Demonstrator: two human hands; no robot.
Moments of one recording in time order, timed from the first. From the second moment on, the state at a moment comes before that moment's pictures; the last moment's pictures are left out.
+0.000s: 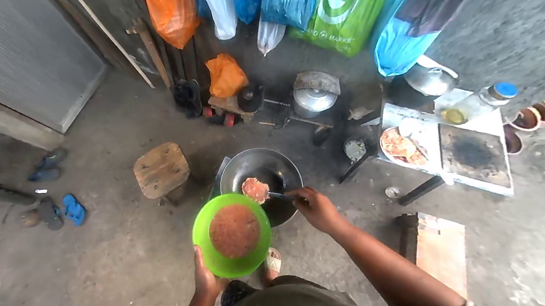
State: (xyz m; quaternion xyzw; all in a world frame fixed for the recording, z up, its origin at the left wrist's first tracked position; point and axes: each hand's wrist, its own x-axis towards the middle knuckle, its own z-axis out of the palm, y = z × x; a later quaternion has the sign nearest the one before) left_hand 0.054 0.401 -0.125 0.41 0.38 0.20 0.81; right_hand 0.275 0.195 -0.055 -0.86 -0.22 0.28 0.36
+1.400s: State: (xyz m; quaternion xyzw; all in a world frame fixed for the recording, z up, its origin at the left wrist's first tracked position) left_hand 0.017 0.407 -0.123 0.41 0.38 0.25 0.79; right_hand 0.289 0.224 -0.160 -0.93 -0.22 0.29 0.03
